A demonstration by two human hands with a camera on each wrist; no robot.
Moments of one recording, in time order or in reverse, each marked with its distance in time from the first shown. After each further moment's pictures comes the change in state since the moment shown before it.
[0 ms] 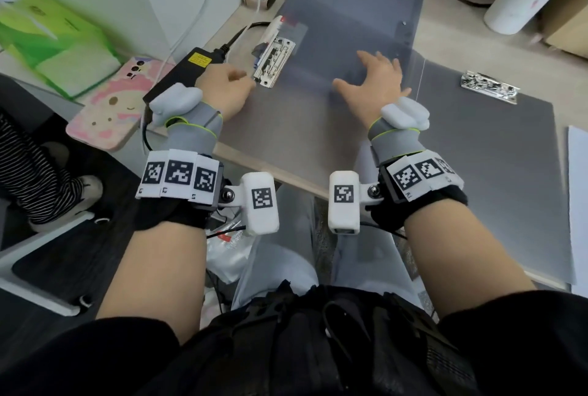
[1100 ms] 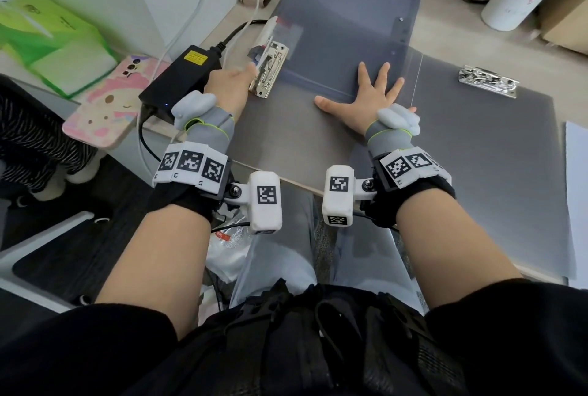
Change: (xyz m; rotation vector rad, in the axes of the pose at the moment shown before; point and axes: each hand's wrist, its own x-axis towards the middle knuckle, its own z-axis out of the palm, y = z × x) left_hand 0.007 0.002 0.022 -0.195 0.078 -0.144; right_hand 0.000 0.025 0.011 -0.251 -0.240 0.104
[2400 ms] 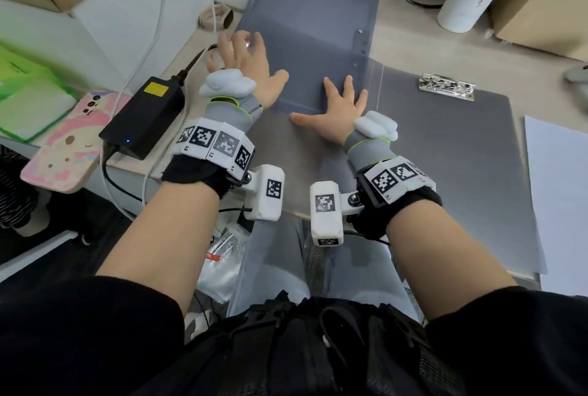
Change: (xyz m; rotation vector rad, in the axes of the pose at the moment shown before) left_hand 0.010 0.064 0.061 0.819 -0.018 0.497; right_hand 0.011 0.010 -0.011 0.131 -0.014 -0.019
